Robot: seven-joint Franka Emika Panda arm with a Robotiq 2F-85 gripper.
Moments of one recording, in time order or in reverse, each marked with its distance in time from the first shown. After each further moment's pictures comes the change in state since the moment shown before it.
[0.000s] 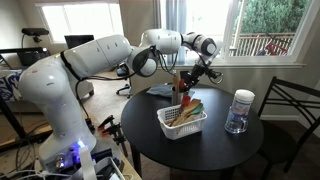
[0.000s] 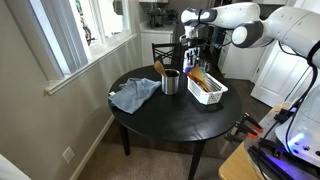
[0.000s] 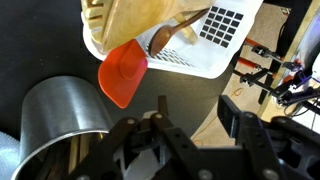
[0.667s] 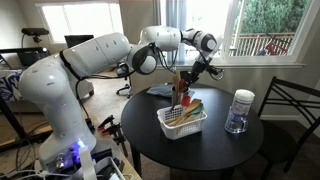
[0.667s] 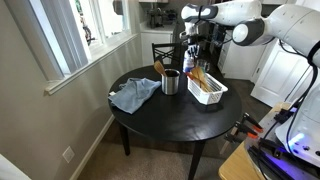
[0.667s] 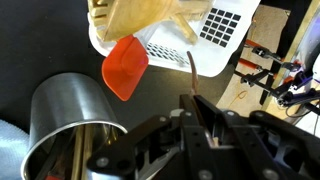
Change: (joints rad) arm 0.004 -0.026 -0.009 0.000 -0.001 0.001 0.000
